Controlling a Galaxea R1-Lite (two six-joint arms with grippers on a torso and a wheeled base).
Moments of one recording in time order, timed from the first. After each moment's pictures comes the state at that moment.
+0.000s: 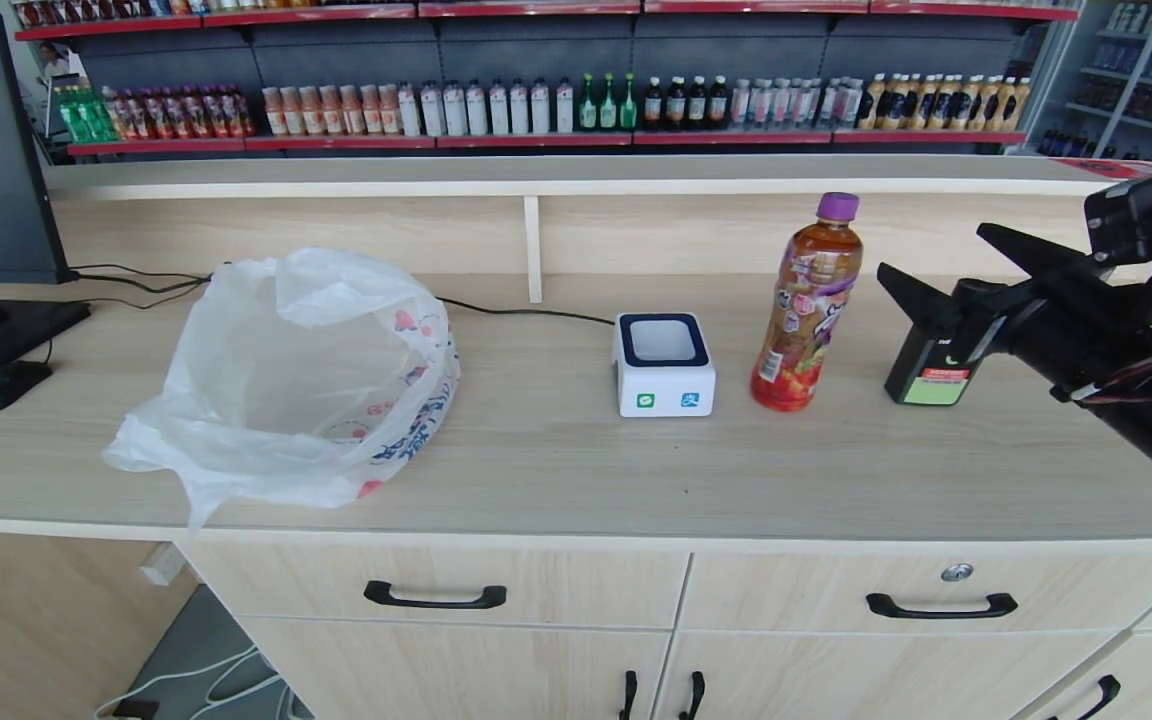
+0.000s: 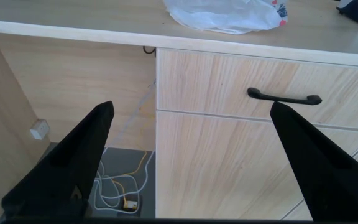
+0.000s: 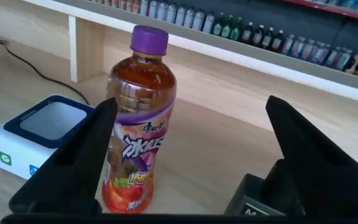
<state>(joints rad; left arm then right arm) 0.00 0.00 0.00 0.00 0.00 0.00 0.10 1.67 -0.70 -1.26 0.23 -0.20</state>
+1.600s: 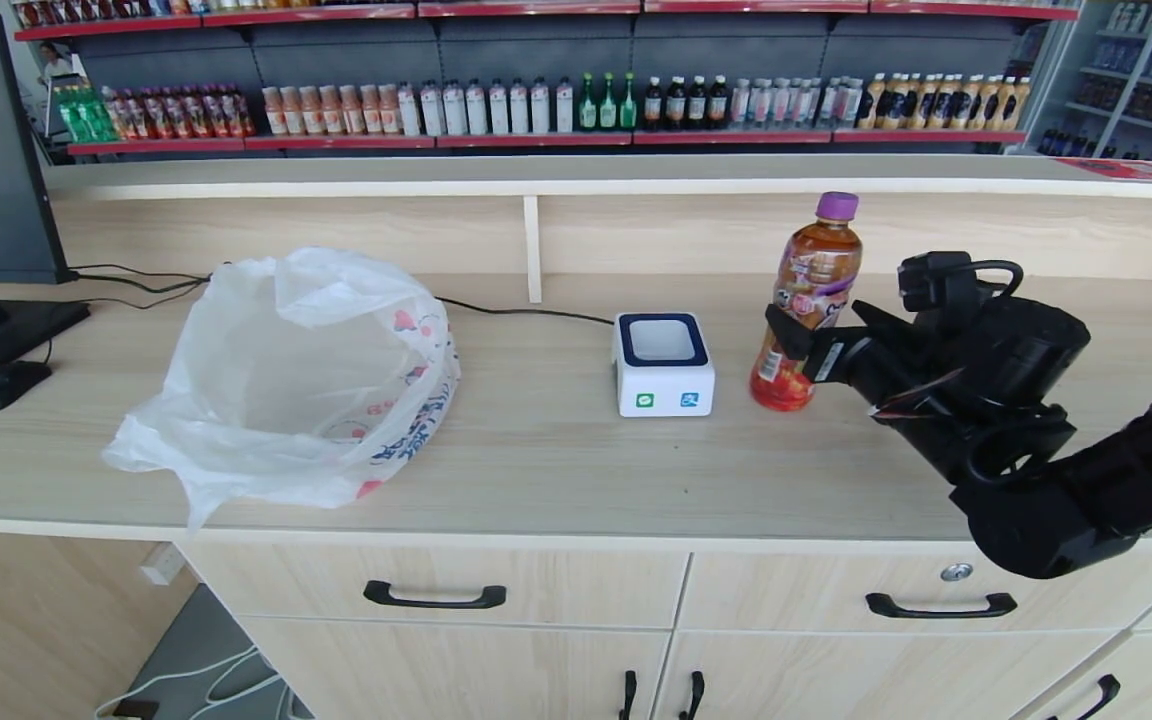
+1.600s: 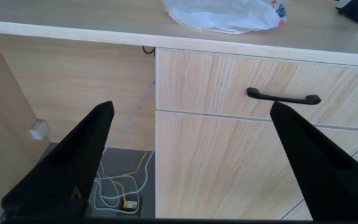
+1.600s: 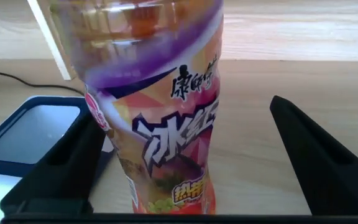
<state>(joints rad) 0.00 0.00 0.00 0.00 0.00 0.00 0.25 2.01 -0.86 -1.33 -0.05 0.04</state>
